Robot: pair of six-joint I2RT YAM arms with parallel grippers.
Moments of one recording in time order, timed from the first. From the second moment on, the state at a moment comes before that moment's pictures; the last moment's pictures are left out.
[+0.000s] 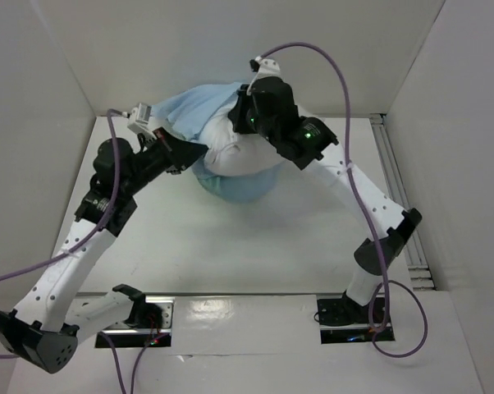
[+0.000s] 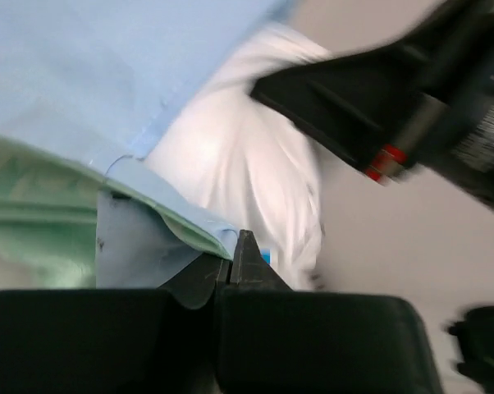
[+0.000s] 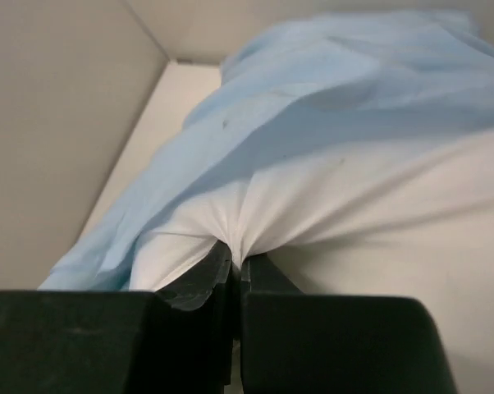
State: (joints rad) left arm -0.37 1.01 1.09 -0.19 0.26 -0.75; right arm 0.78 1.75 2.04 -0.66 0.25 0.47
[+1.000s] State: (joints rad) left arm -0.37 0.63 1.02 -0.75 0.38 -0.79; right arm 0.87 1.69 1.40 -0.32 -0.02 0.56
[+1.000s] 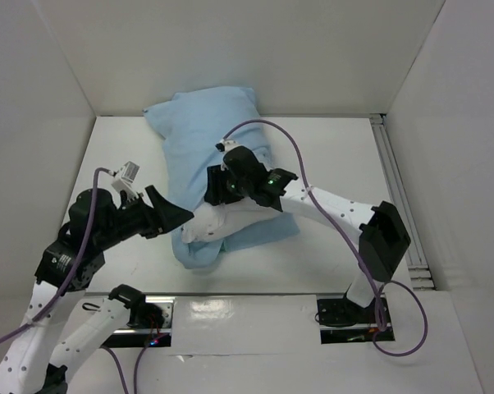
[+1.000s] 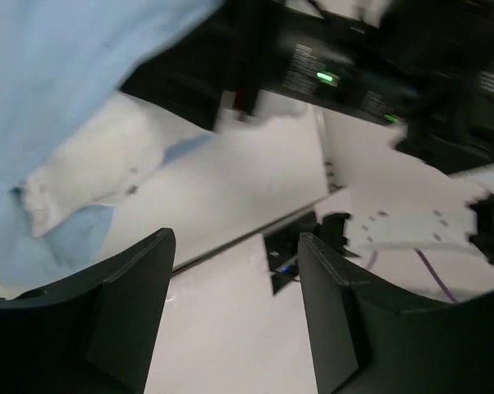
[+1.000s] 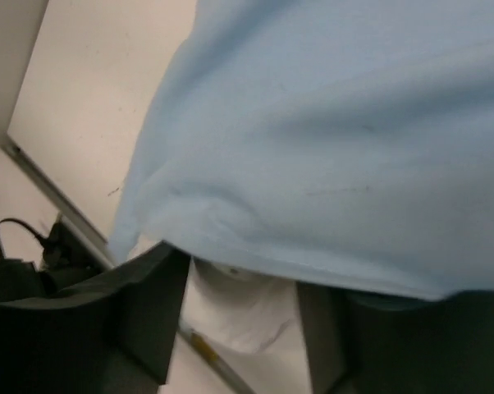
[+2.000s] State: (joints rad) left arm -0.55 1.09 1.20 -0.95 0.04 -0.61; right arm 0.76 1.62 1.18 -0.45 -0.10 0.58
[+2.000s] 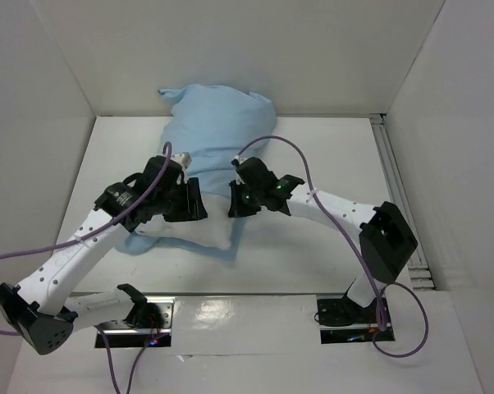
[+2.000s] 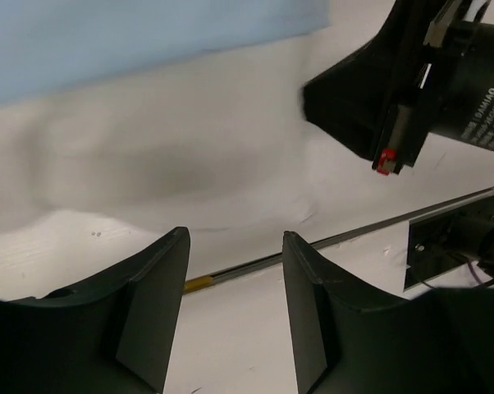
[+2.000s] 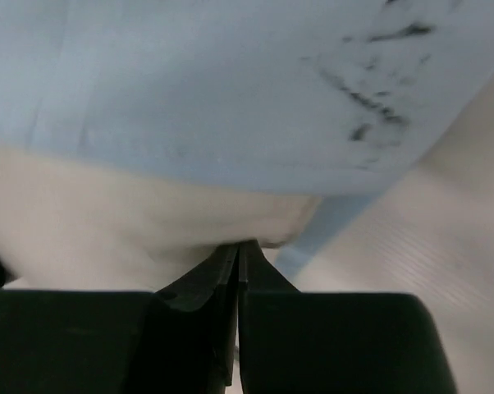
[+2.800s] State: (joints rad) left arm -0.75 1.23 1.06 -1.02 -0.26 -0.69; right arm 0.79 1.74 1.05 -0.21 -0.03 0.71
